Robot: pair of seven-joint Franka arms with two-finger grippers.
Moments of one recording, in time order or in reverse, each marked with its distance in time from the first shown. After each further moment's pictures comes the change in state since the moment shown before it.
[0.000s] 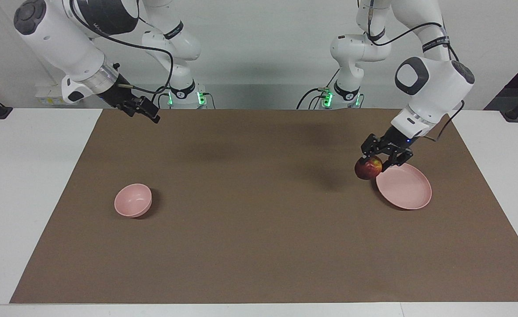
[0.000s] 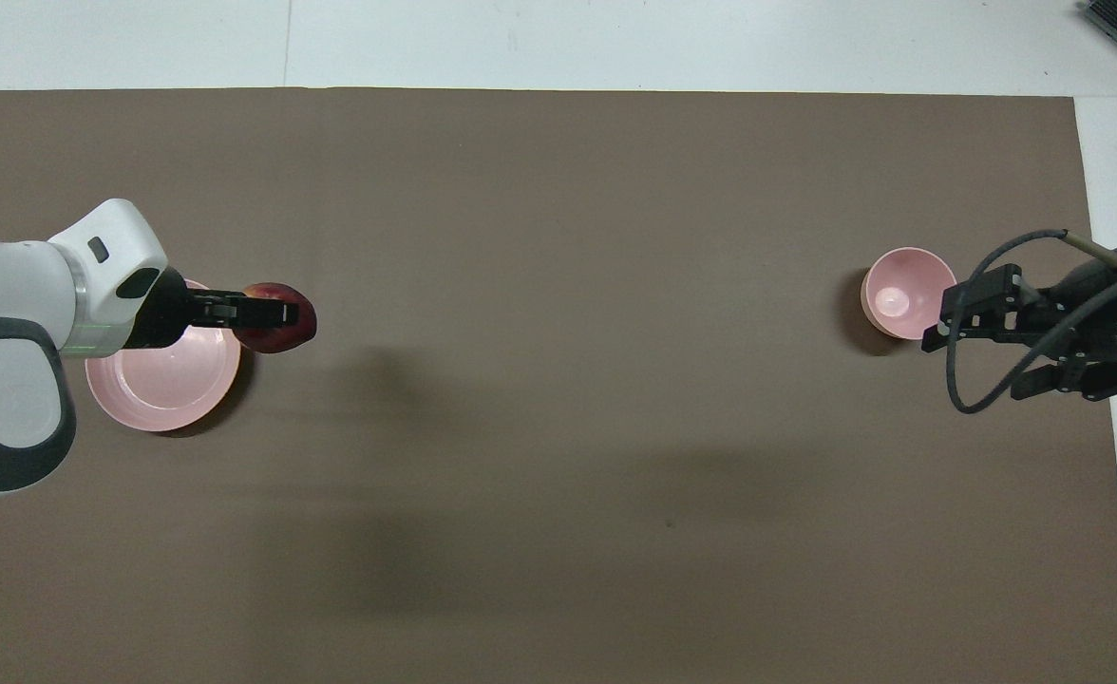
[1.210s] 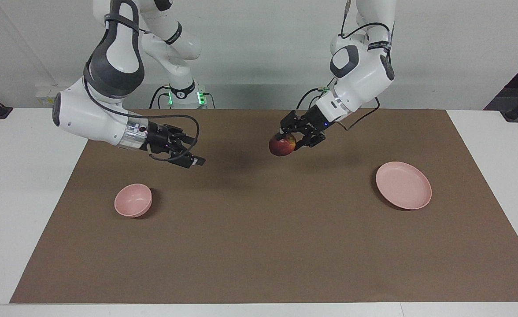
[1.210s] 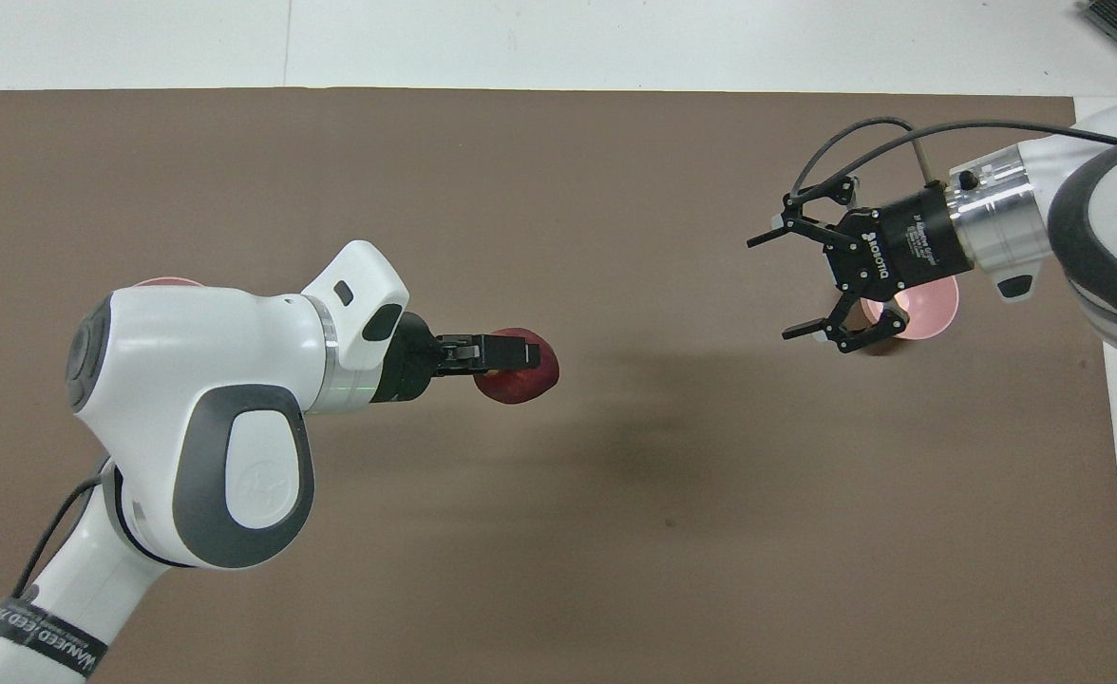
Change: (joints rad) left arm -0.162 0.008 -0.202 0.007 -0.313 0.109 -0.255; right arm 0.085 0.226 0.001 -0.025 0.536 0.259 0.551
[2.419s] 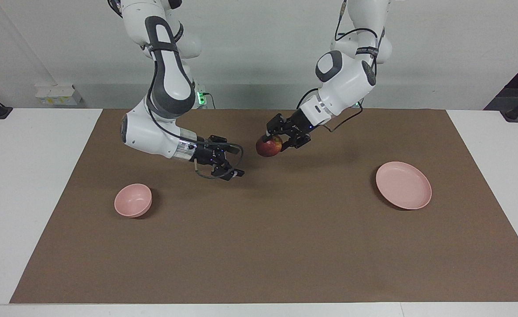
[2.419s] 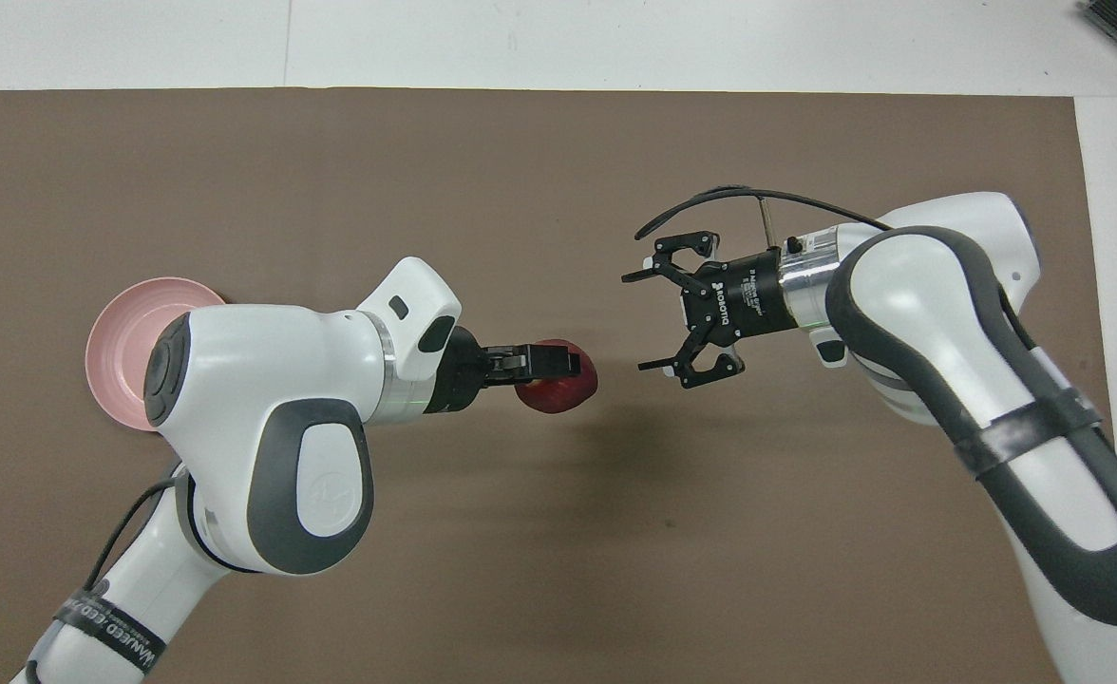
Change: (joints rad) left arm -0.070 0.039 0.000 0.000 -0.045 0.076 -0.040; right arm 0.197 -0.019 0.002 -0.257 0.219 0.344 0.063
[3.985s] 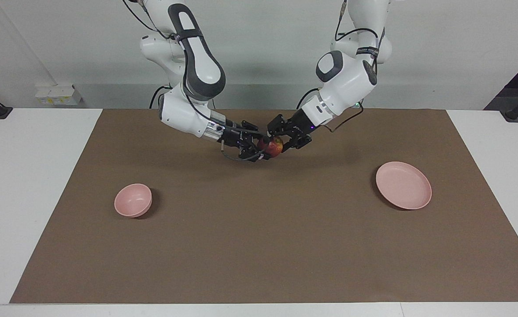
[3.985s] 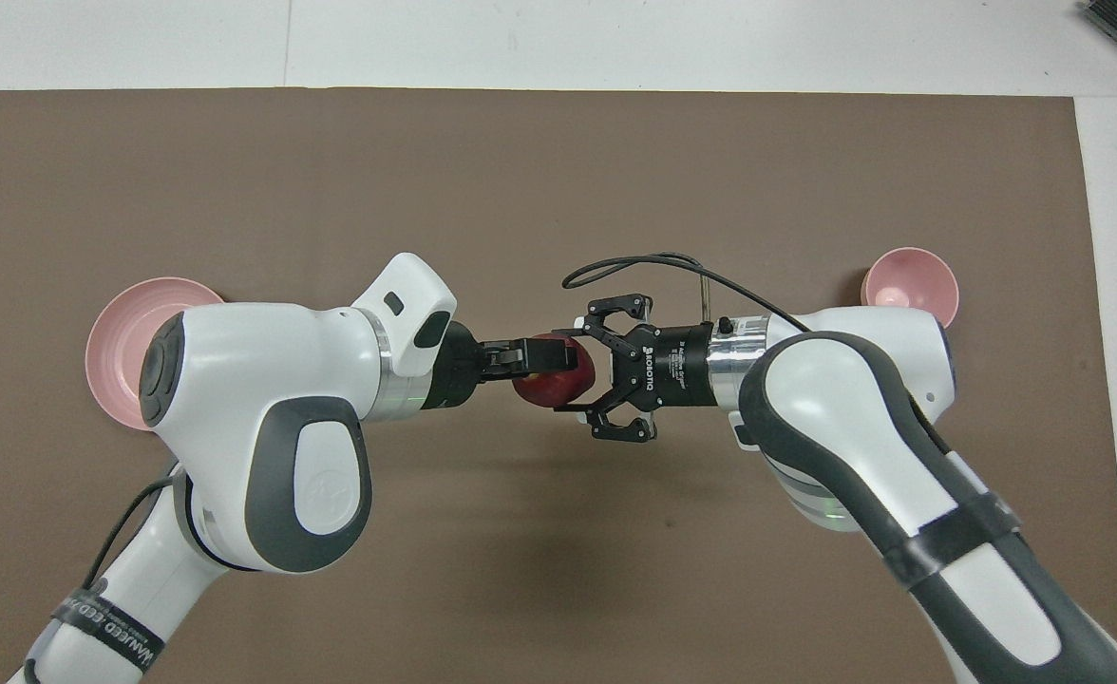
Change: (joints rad) left arm 0.000 0.001 0.004 0.003 0.000 0.015 -0.007; right arm 0.154 -0.132 0.001 -0.208 0.277 0.205 -0.017
